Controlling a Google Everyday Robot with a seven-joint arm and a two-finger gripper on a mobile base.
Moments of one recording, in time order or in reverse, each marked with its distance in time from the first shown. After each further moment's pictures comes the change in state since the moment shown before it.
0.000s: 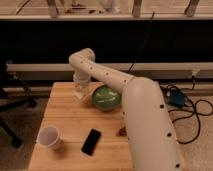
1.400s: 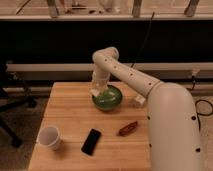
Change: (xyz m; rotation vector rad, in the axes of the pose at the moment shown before) arm 0.044 0.076 -0.029 0.064 0.006 0.112
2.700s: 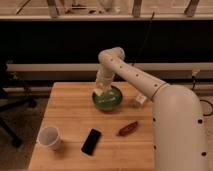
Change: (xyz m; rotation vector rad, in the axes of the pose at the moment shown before) arm 0.017 0.015 -0.007 0.028 -0.005 0.042
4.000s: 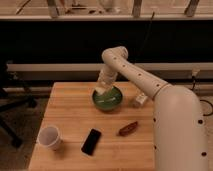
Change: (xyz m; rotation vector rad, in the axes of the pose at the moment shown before) arm 0.014 0.008 -0.005 0.001 -0.005 -0.001
